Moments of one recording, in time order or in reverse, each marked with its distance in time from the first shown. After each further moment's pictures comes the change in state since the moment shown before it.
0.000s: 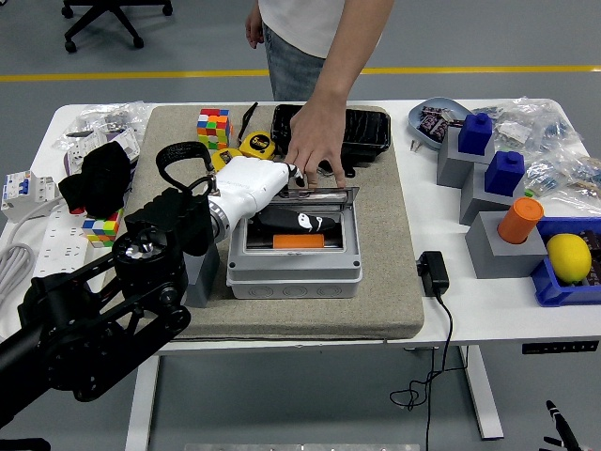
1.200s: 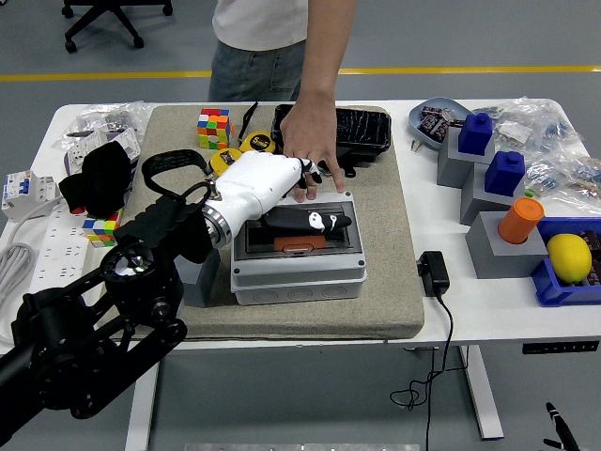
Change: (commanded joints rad) left arm 0.101 -0.036 -0.121 -0.055 0.052 0.190 -0.215; right arm -0.005 0.005 0.020 0.000 -0.014 -0.001 -0.002
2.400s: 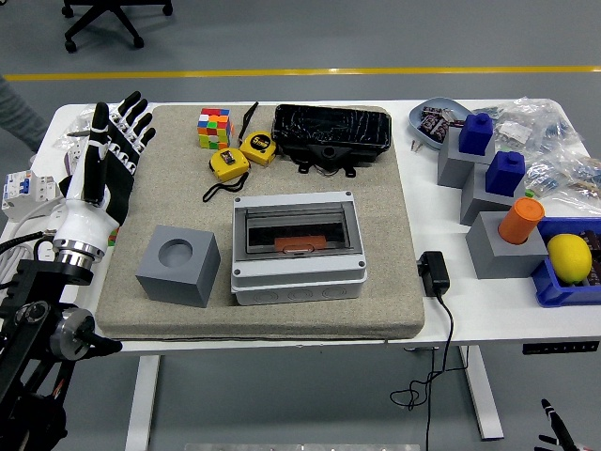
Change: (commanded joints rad) left arm 0.370 -0.079 -0.493 0.162 -1.073 0.209 -0.522; right arm 0.008 -0.007 -0.098 0.000 0.077 0.003 -0.001
